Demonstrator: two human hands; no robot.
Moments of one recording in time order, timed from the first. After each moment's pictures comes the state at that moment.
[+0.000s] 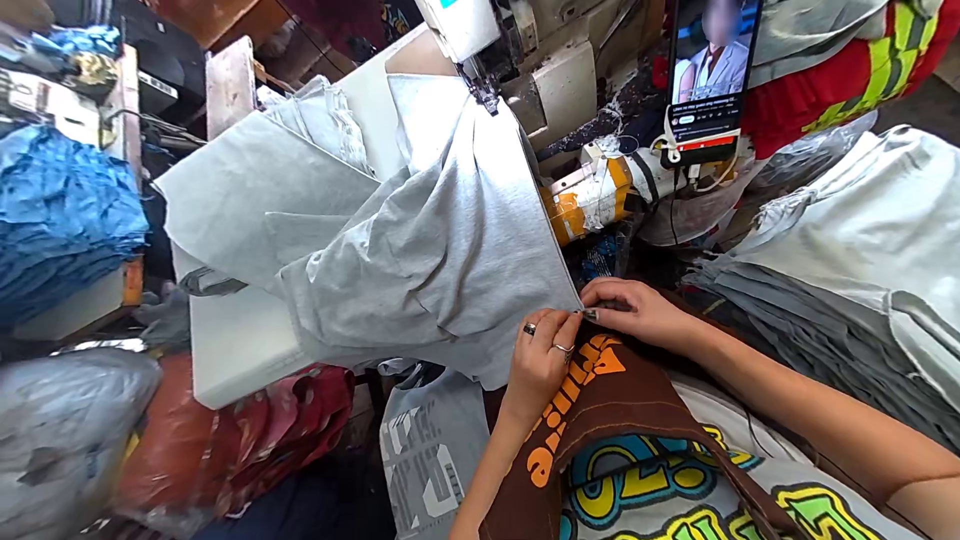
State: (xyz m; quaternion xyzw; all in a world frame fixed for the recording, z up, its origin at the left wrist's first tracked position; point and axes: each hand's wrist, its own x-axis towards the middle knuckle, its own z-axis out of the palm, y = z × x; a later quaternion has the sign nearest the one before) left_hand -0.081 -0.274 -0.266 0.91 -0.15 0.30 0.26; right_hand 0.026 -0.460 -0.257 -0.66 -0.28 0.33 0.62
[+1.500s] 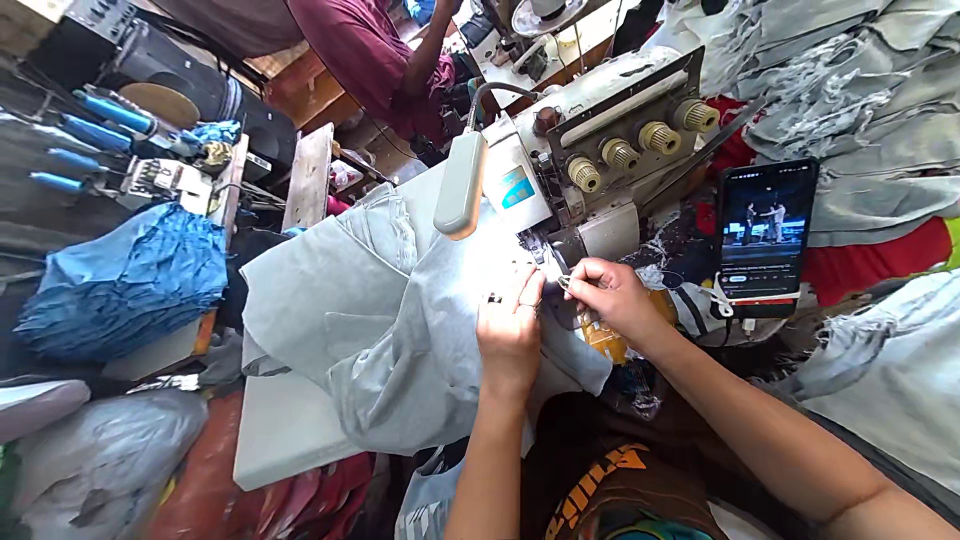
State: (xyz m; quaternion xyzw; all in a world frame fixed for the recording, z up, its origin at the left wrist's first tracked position) left_hand 0.104 -0.195 -0.183 0.92 -0.04 0.38 0.09; right_hand 0.180 -0.349 -0.202 -0.64 -0.17 0.18 0.73
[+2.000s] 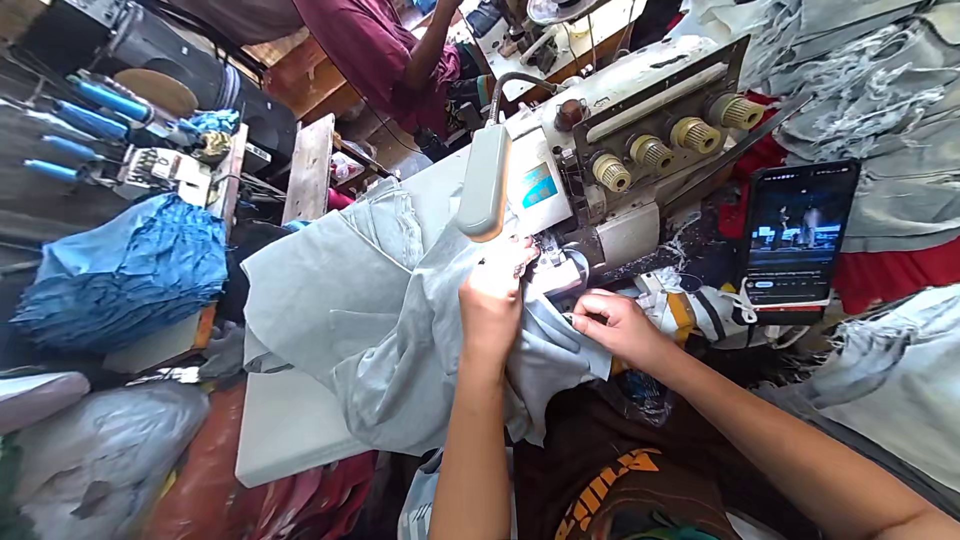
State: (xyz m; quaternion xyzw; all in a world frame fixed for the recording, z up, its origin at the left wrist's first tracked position) left_hand 0.129 -0.151 -0.162 0.94 -0.05 0.30 0.19; right_hand 0.162 -0.348 -0.234 -0.71 -0.32 0.13 0.61
